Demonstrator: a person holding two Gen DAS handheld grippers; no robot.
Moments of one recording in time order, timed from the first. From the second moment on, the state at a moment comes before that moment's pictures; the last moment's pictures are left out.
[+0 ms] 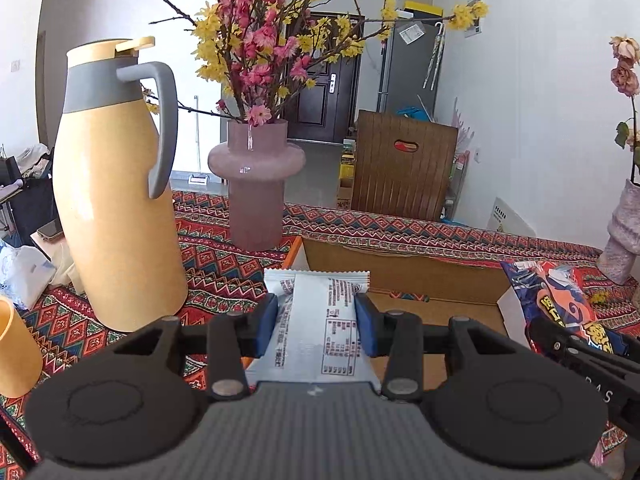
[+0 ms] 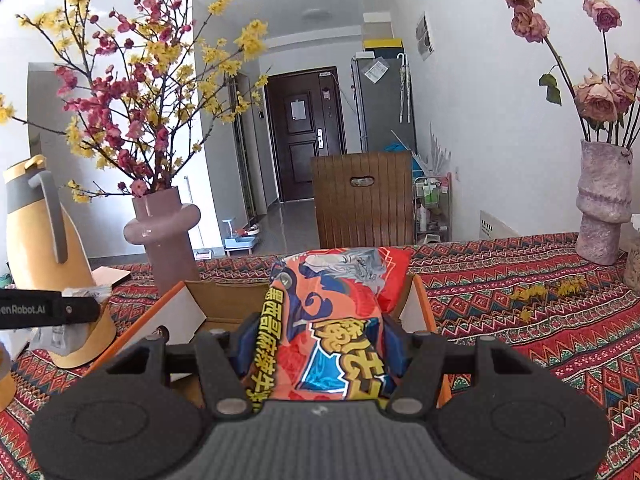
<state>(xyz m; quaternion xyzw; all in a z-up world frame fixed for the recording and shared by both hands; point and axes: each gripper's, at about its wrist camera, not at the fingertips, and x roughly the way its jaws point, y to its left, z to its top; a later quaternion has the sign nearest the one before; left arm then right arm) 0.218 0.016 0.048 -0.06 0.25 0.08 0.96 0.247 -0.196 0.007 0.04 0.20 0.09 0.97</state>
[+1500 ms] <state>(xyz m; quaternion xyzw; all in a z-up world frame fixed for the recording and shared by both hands) 0.182 0.016 0.063 -0.07 0.22 0.08 0.97 0.187 -0.206 0.034 0.04 0.16 0.11 0.98</state>
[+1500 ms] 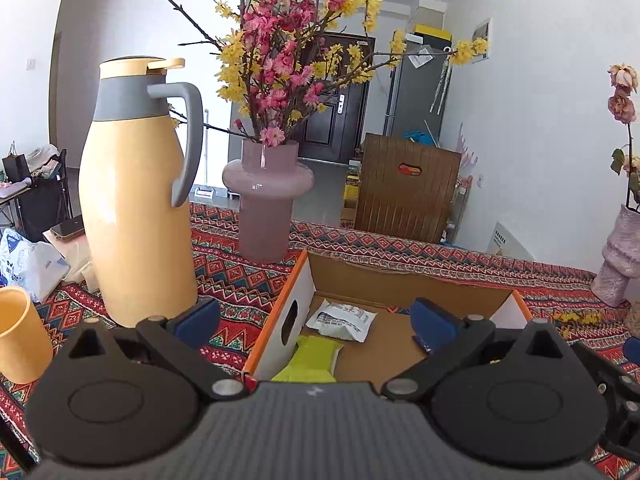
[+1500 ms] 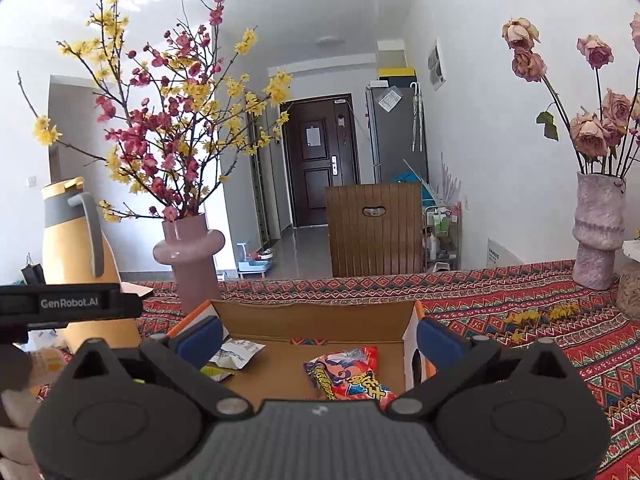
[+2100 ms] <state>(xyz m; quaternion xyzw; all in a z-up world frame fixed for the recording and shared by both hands) 0.117 0.036 0.044 -0.06 0.23 0.08 0.97 0.121 -0.228 0.007 0.02 0.19 0.11 0.97</state>
